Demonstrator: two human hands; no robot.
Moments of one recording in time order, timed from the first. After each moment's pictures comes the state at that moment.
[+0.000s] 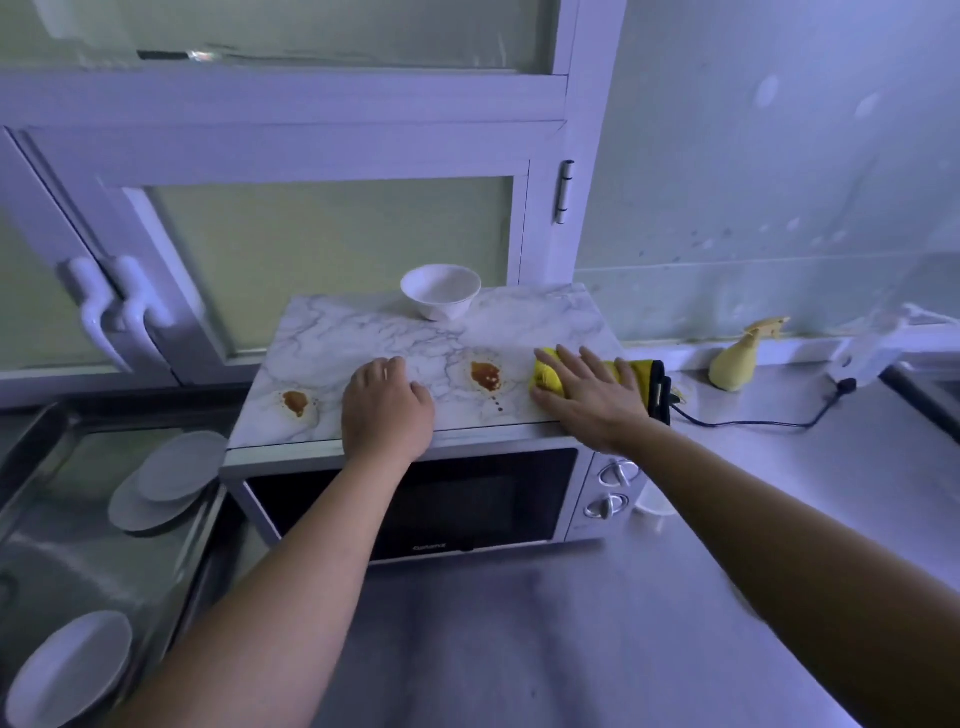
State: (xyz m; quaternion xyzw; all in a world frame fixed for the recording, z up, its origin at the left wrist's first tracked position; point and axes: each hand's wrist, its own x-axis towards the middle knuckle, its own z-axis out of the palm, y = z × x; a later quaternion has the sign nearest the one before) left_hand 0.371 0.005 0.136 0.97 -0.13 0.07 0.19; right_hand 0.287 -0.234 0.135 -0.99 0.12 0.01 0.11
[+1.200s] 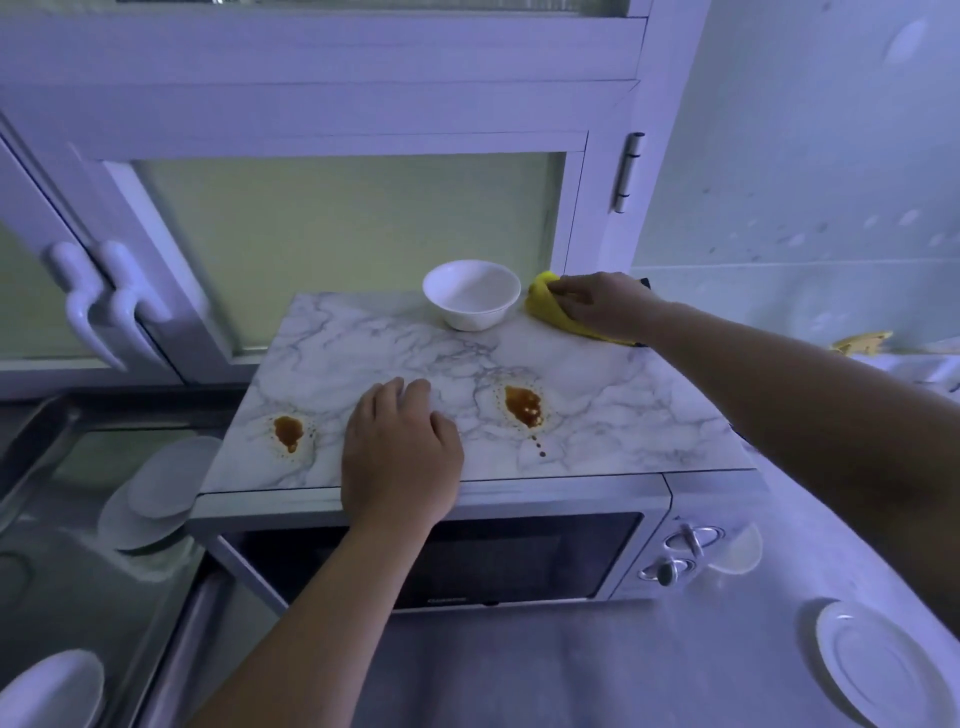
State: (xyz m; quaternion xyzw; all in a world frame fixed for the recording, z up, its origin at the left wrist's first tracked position) left_hand 0.378 0.002 0.121 0.97 -0.13 0.12 0.19; right_hand 0.462 -0.298 0.161 -0.98 0.09 -0.03 0.15
